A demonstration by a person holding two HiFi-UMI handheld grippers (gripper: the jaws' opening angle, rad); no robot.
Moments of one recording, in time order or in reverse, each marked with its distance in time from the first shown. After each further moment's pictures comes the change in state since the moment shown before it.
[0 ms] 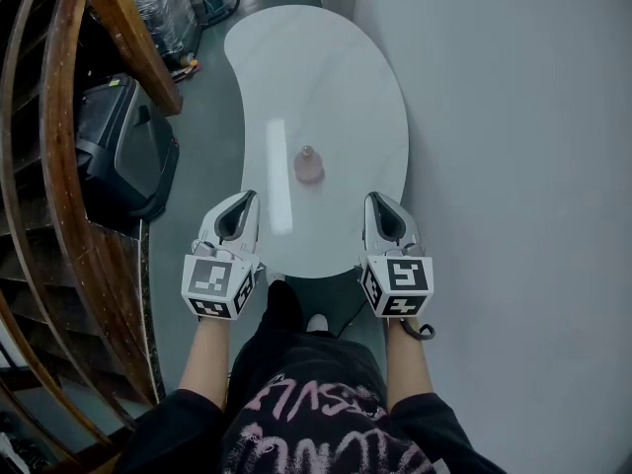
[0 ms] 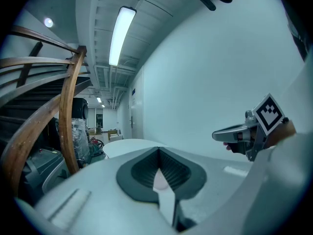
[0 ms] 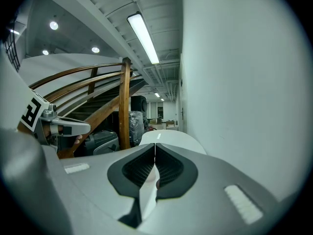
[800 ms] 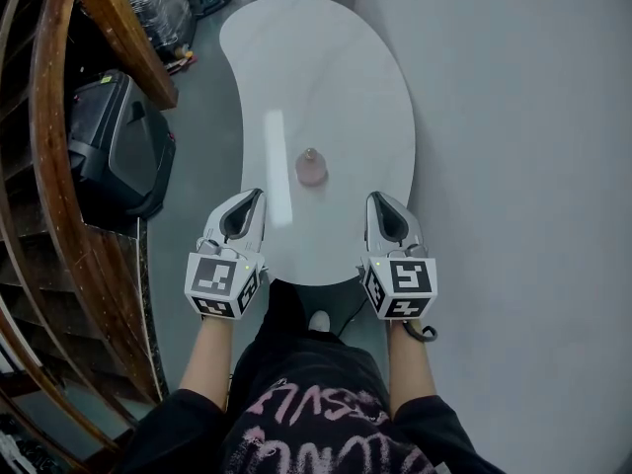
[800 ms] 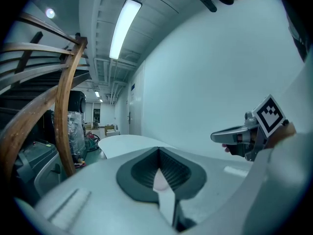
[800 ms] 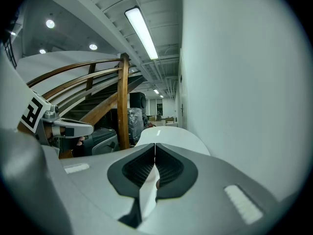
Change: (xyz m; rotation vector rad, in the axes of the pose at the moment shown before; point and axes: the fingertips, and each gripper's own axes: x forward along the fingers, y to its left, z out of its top) left arm 0.035 0.014 -0.014 -0.046 0.030 -0.037; right arm 0.032 -0.003 -0.008 0.010 0.044 -0.005
